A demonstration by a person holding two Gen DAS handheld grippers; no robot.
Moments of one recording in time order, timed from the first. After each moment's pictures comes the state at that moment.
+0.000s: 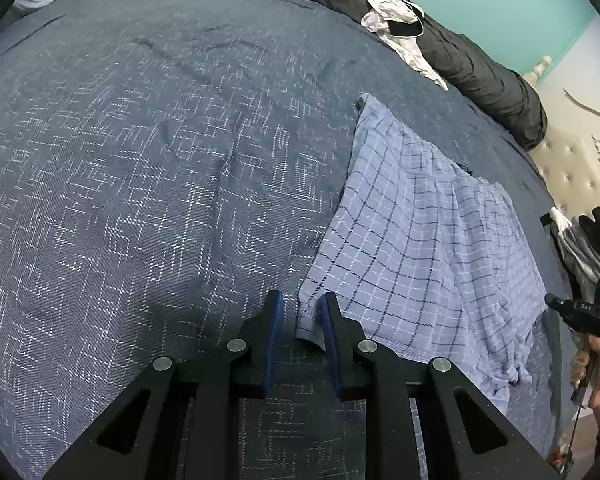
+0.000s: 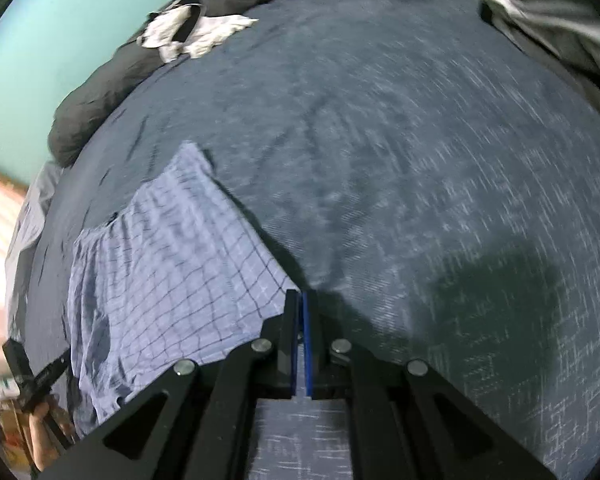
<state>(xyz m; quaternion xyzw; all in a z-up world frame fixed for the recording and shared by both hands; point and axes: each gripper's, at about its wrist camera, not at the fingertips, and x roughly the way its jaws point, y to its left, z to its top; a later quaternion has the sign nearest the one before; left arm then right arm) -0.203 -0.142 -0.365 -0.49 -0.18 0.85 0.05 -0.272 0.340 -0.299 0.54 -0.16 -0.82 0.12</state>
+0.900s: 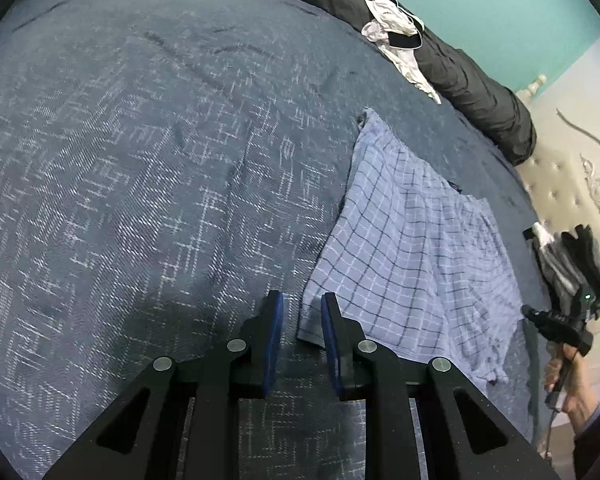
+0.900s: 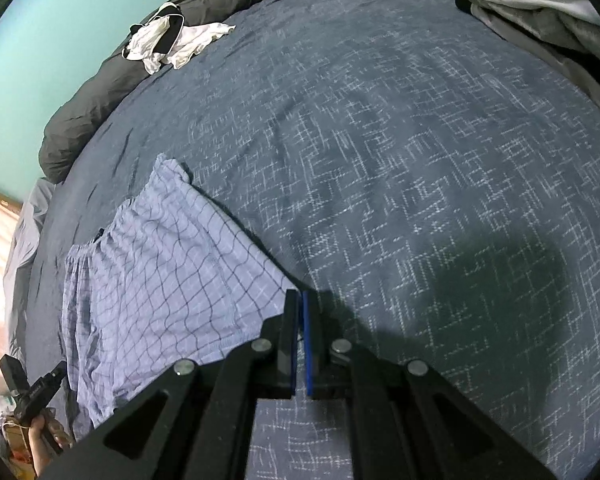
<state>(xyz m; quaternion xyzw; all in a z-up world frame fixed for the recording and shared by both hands) -0.198 -0.162 -0.360 -0.49 -0.23 0.84 0.08 -0.285 0.361 -0.304 0.54 -0.17 -0.82 0.11</state>
